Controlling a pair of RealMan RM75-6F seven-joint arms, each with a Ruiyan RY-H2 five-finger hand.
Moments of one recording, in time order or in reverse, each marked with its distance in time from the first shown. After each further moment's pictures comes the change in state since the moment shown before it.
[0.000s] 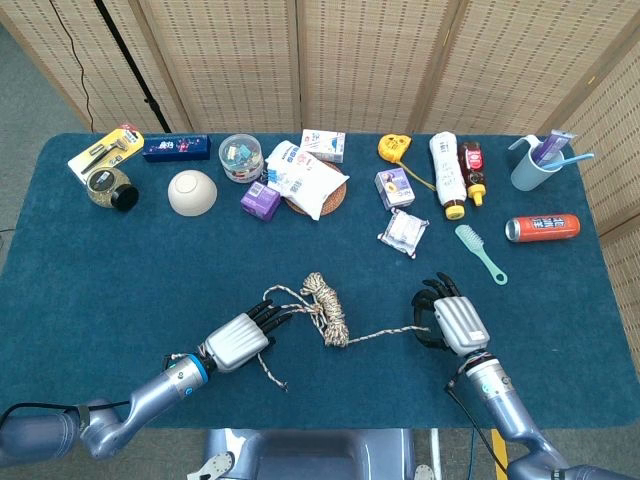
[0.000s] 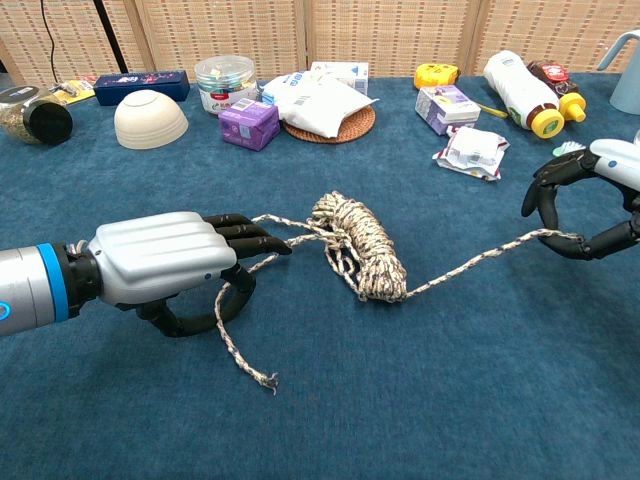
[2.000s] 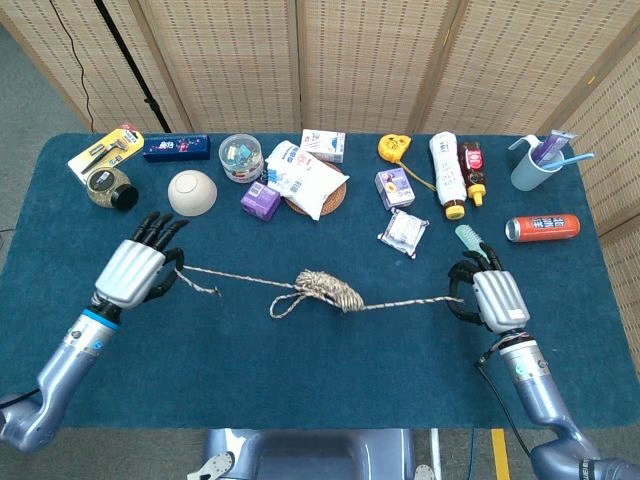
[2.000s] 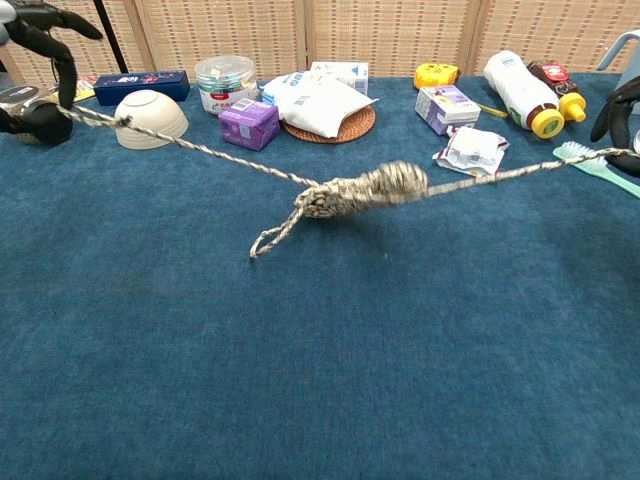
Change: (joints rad) left arm 0.151 0.331 -0.149 -0.079 -0.122 0.310 -0.234; right arm -0.005 0.138 0.081 -0.032 0.056 0.042 0.002
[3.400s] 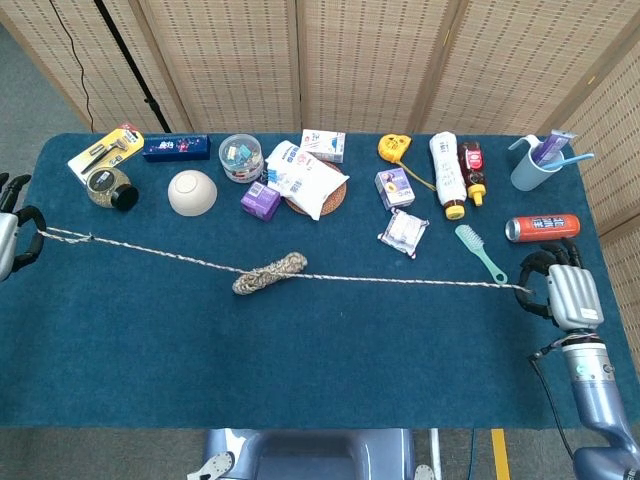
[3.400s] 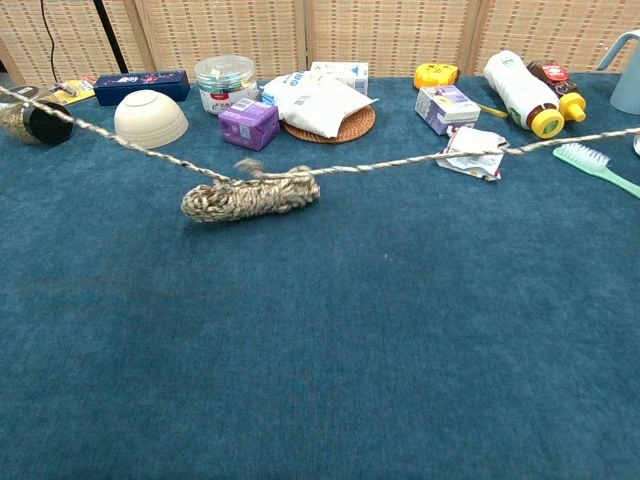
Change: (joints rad) left arm 0.143 0.178 -0.082 0.160 -0.191 0.036 -0.078; right arm -0.086 0.111 0.032 0.073 0.095 0.042 0.060
